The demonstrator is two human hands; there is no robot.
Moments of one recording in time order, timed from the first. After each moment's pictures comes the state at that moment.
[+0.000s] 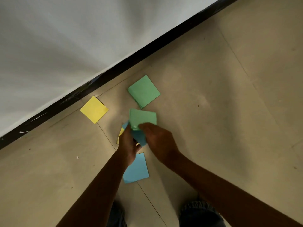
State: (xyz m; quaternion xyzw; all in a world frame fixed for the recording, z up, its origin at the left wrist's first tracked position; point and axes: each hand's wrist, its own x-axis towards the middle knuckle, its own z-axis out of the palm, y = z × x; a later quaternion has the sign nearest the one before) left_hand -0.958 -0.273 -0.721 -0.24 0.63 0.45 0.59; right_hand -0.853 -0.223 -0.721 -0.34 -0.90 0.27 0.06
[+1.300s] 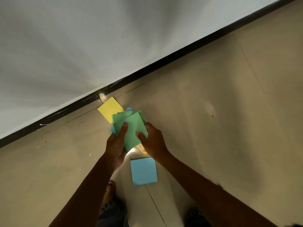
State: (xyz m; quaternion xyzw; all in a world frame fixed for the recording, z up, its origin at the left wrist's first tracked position) left_hand -1.019 -0.305 -0.705 -0.21 0.60 0.56 0.53; right_hand -0.927 -0.239 -0.719 -0.50 -0.67 0.55 -0.03
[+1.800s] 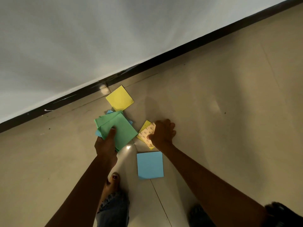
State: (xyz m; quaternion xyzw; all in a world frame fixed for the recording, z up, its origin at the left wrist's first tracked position) left_hand -1.040 -0.361 -0.742 -0.32 0.69 0.54 0.37; right_hand -0.933 -0.252 -0.776 -0.54 -0.73 0.30 -0.29
